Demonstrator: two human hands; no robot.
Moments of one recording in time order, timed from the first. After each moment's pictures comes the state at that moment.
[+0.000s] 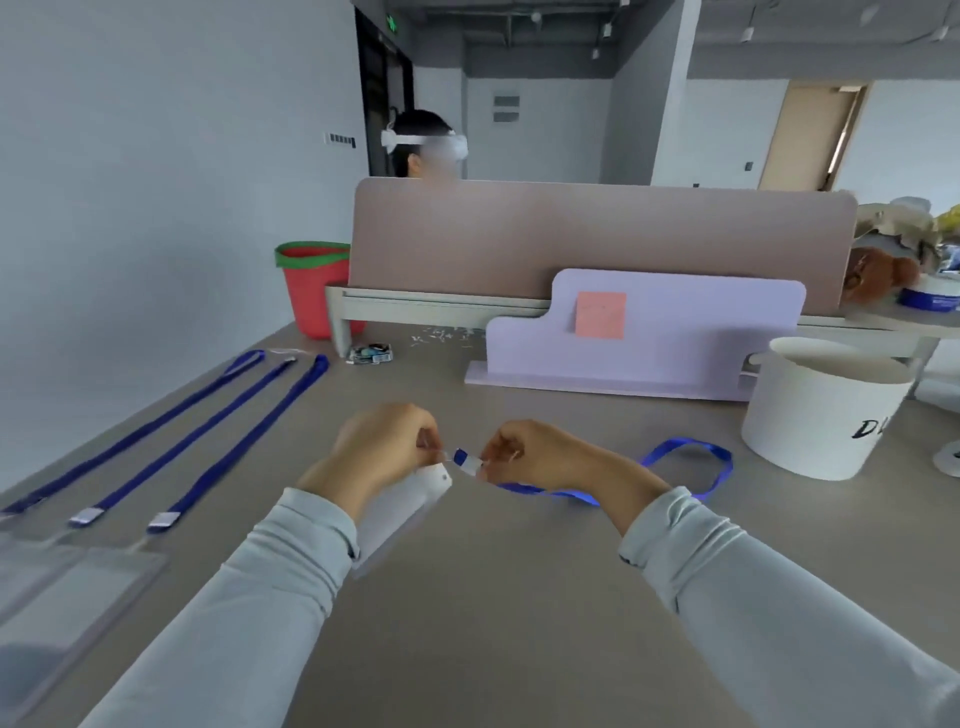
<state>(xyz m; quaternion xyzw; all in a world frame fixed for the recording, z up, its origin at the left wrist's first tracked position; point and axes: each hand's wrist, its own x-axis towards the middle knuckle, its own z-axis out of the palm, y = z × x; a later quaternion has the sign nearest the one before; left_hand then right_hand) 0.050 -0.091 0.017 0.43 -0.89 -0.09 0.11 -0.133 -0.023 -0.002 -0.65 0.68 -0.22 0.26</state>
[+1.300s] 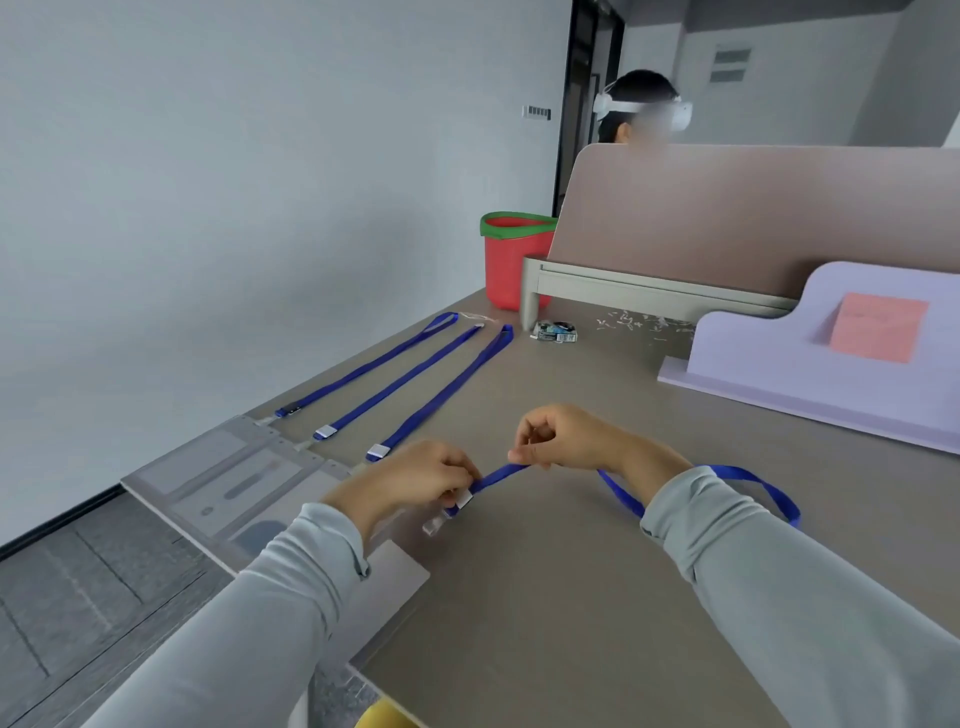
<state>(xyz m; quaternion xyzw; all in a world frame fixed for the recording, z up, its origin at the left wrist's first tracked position) 0.190 -0.105 -0.023 0.55 -0.75 -0.36 0.09 -0.016 -0.134 -0.024 -0.78 0.49 -0.18 0.35</state>
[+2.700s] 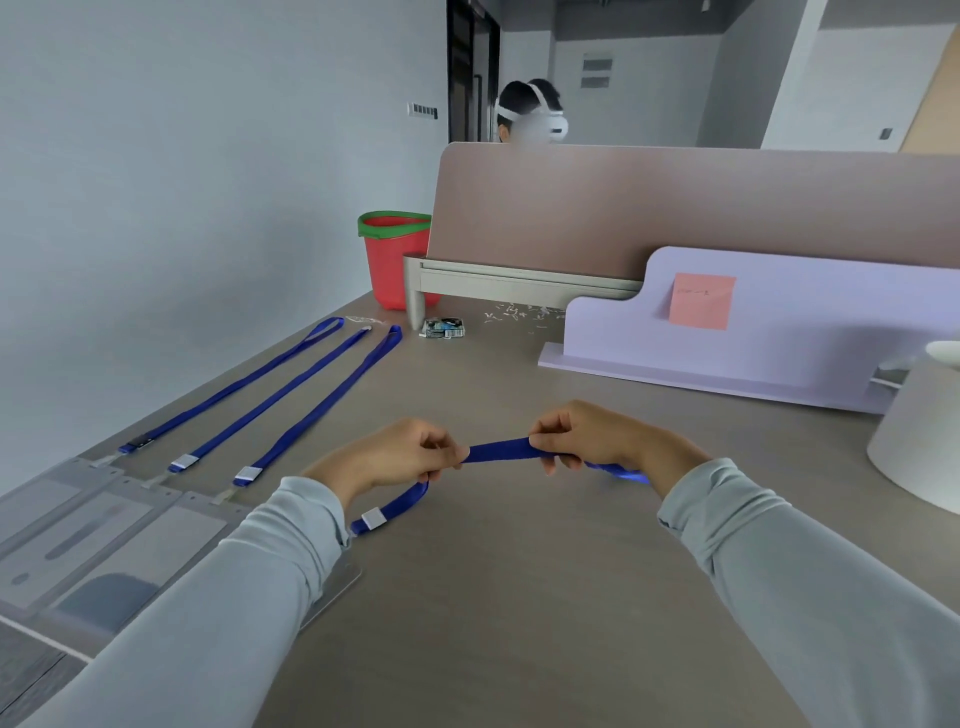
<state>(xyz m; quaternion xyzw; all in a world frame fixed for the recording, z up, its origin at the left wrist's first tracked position) 0.103 -0.123 -0.020 0.44 -0.81 -0.37 0.09 -0.133 -0.072 -0.012 -0.70 0.60 -0.19 0.34</state>
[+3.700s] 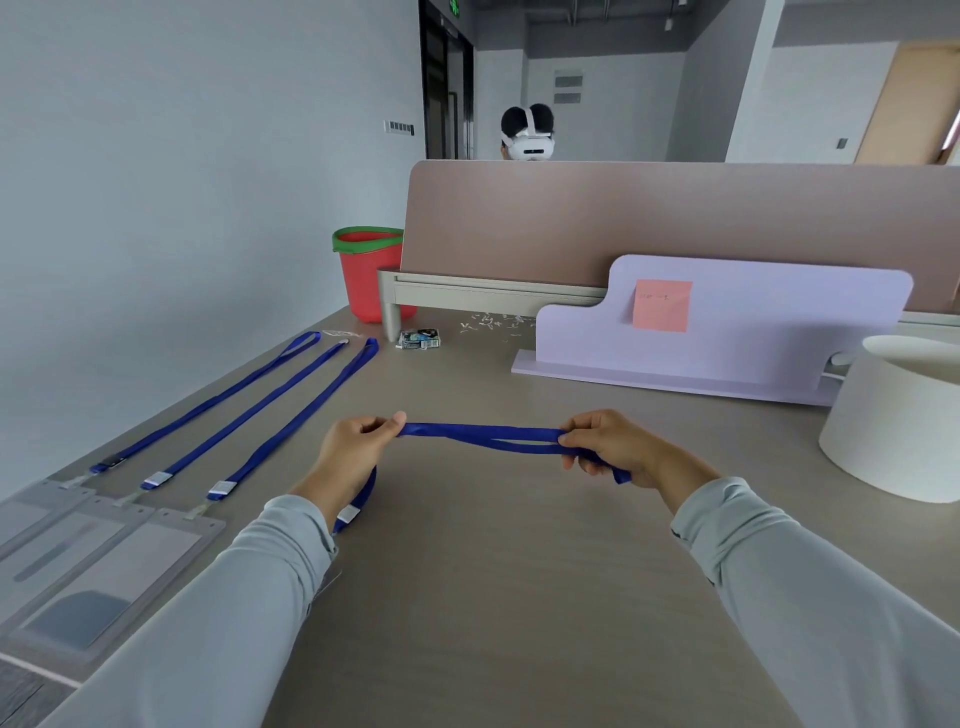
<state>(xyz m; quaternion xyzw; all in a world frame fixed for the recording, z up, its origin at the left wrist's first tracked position) 0.102 -0.137 -0.046 0.54 -0.64 -0.40 0.37 -0.175 -0.050 -0.028 -0.54 0.64 -0.35 0.42</state>
